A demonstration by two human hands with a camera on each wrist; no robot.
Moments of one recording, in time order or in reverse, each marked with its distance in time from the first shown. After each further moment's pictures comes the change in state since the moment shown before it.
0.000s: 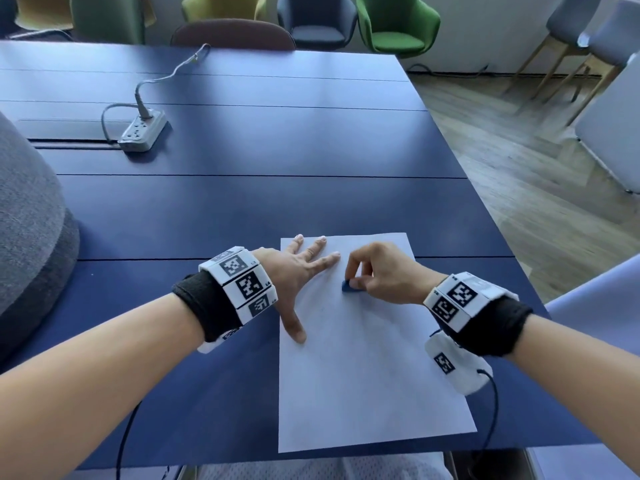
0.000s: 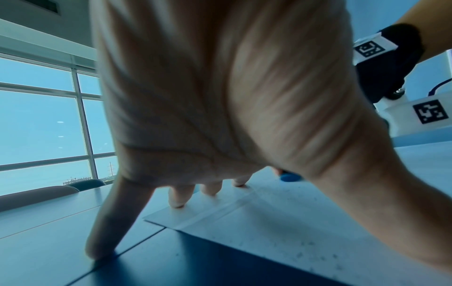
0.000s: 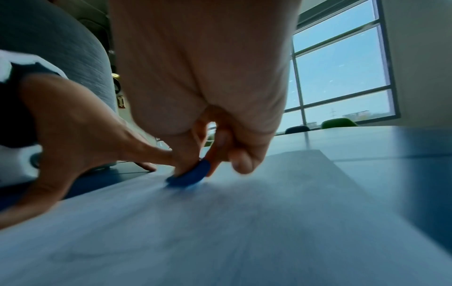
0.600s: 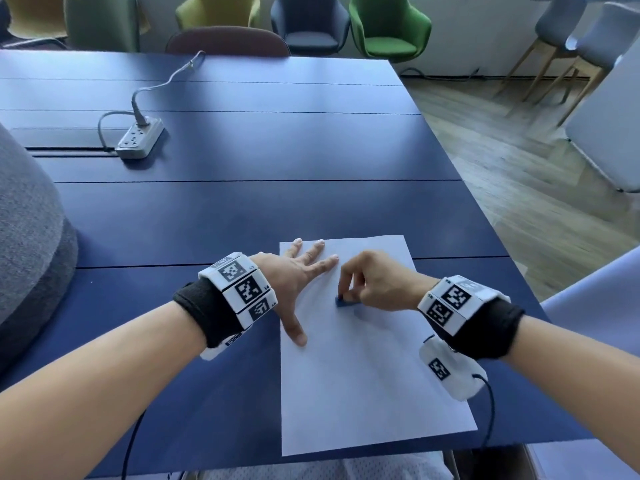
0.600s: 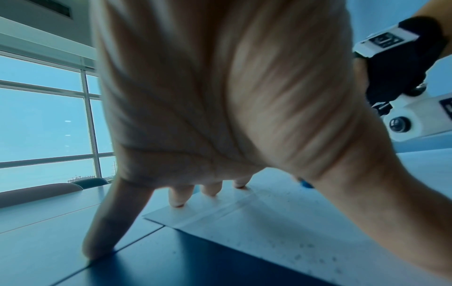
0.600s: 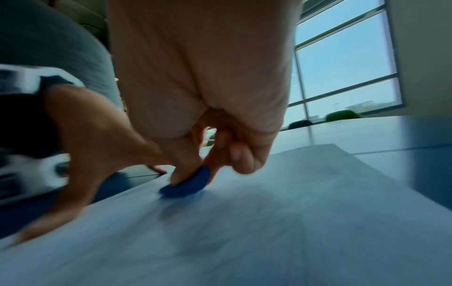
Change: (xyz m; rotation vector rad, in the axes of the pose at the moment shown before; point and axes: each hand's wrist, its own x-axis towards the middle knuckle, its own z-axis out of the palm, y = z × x) left_hand -0.001 -0.001 0.001 -0.032 0.002 0.012; right_hand -0.004 -0.009 0.004 -0.009 -0.067 -0.015
